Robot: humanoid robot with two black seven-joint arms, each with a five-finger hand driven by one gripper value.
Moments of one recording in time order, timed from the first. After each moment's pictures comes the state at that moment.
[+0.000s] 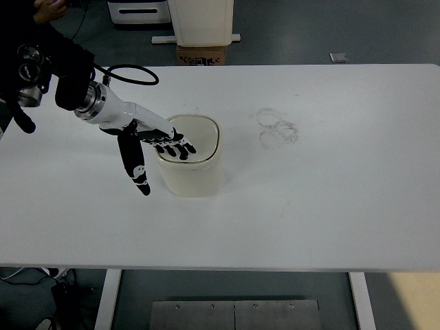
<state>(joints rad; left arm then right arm) -1.72 0.66 0.26 -1.44 0.52 -0.61 0.29 -0.02 0.00 0.29 0.15 -0.22 0.06 0.45</state>
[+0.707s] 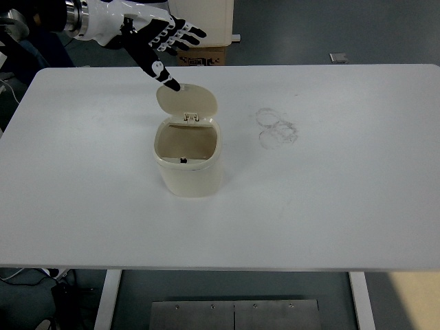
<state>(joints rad) -1.56 0.61 -0.12 -1.12 0.43 -0.46 0.26 -0.02 0.00 0.29 0.15 -0.22 0.06 0.45</state>
